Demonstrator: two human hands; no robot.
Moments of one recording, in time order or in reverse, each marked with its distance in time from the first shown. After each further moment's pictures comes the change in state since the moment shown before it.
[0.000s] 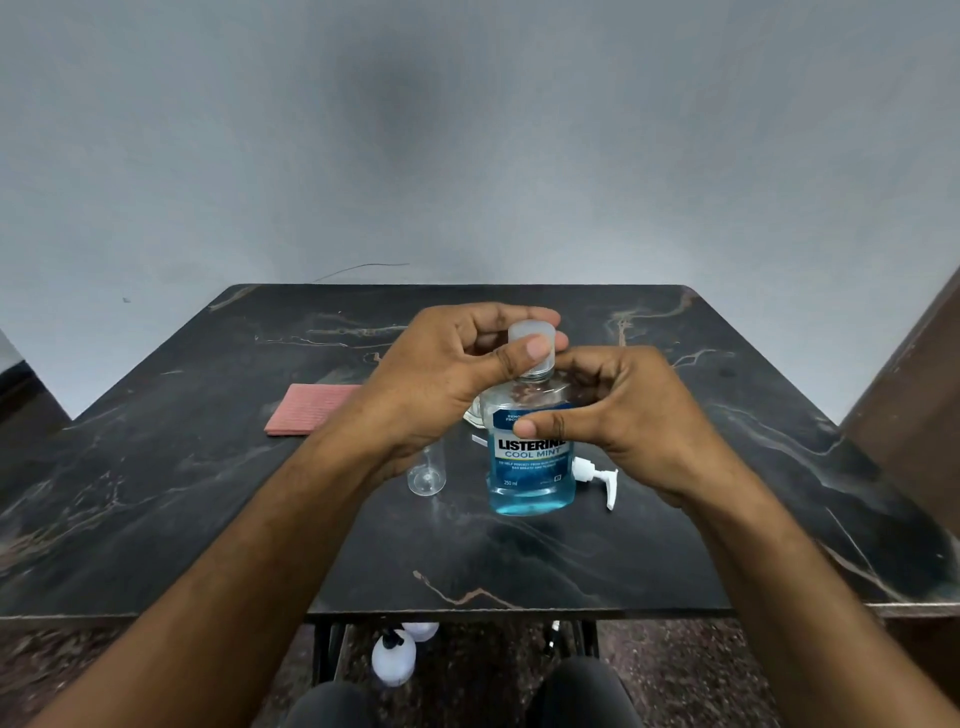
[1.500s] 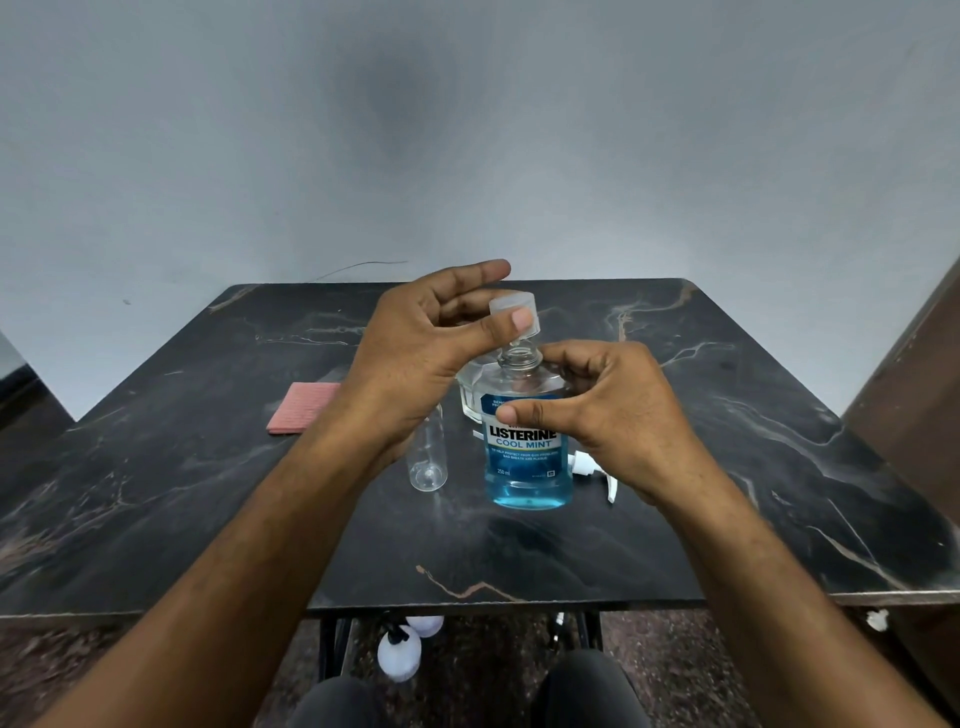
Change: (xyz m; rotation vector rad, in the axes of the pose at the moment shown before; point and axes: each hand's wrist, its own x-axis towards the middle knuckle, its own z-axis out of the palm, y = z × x) left_hand 0.003 -0.001 -0.006 0.037 0.231 0.098; right_hand -0.001 0.001 0.015 -0.080 0.138 0.008
